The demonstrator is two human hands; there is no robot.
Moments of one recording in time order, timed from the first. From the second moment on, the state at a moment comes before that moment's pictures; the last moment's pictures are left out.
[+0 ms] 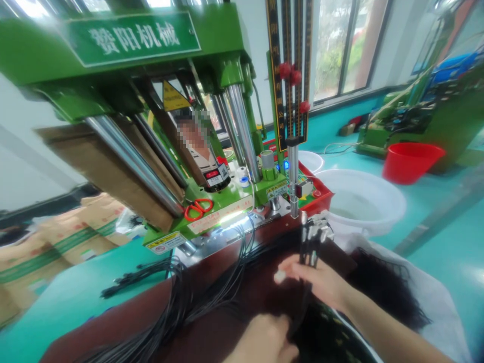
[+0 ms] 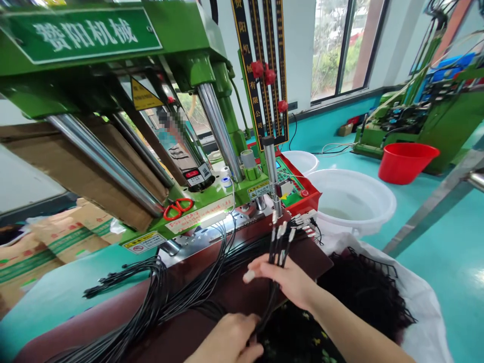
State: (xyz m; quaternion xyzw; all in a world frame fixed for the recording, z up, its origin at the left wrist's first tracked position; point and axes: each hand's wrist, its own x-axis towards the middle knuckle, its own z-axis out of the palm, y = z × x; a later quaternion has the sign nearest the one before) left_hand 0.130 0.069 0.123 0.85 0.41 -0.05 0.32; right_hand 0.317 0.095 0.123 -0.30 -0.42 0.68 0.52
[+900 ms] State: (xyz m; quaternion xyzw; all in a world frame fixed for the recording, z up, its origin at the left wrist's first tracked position) left_hand 0.223 0.148 0.150 0.63 0.37 0.31 0.61; right_hand 0.360 0.117 0.139 -0.36 -0.48 0.54 0.59
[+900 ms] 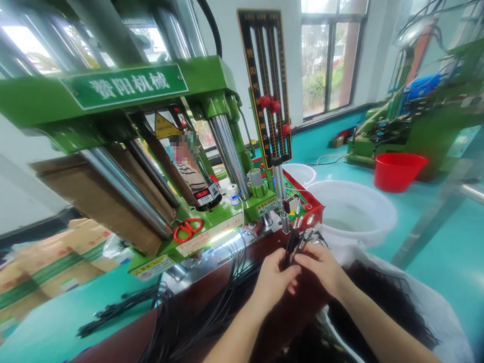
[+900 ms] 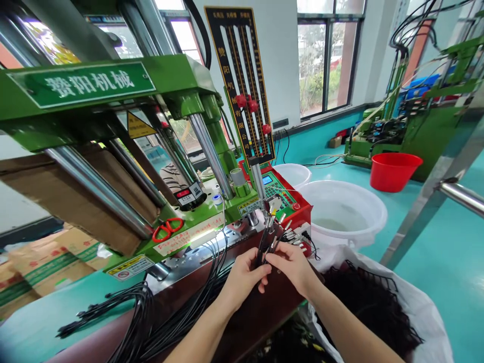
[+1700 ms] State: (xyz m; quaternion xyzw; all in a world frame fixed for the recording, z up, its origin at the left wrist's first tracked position) left_hand 0.226 0.163 0.171 0.65 0.32 0.23 0.66; right_hand 0.360 0.124 0.133 -0.30 -0.22 0.48 0.79
